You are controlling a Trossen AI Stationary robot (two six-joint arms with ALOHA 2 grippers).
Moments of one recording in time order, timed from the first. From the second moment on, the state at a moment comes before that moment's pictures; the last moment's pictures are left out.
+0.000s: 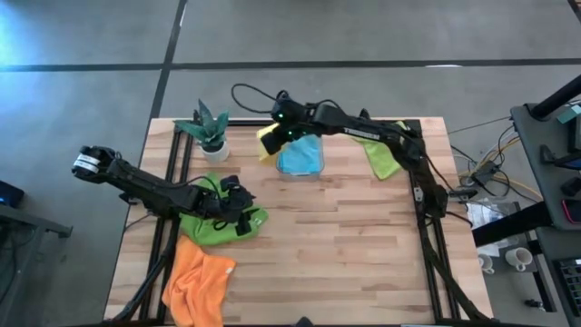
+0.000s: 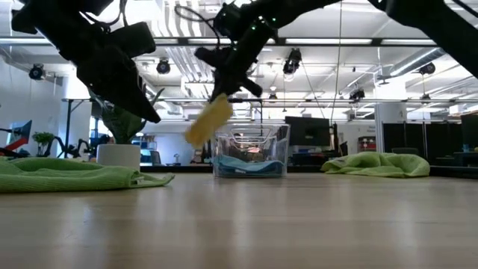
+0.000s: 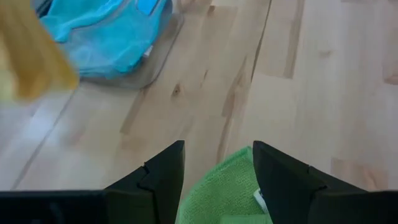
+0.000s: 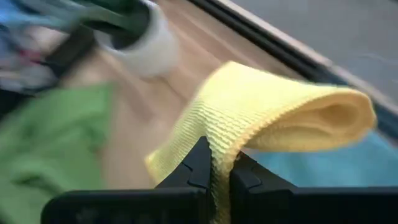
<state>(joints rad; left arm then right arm) -0.26 1.21 0.61 -0.23 -0.50 -0.34 -0.34 2.17 2.07 -0.75 0.05 0.46</state>
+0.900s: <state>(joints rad) -0.26 1.21 0.57 -0.18 -0.49 -0.34 -0.39 2.16 1.81 -0.94 0.18 0.63</state>
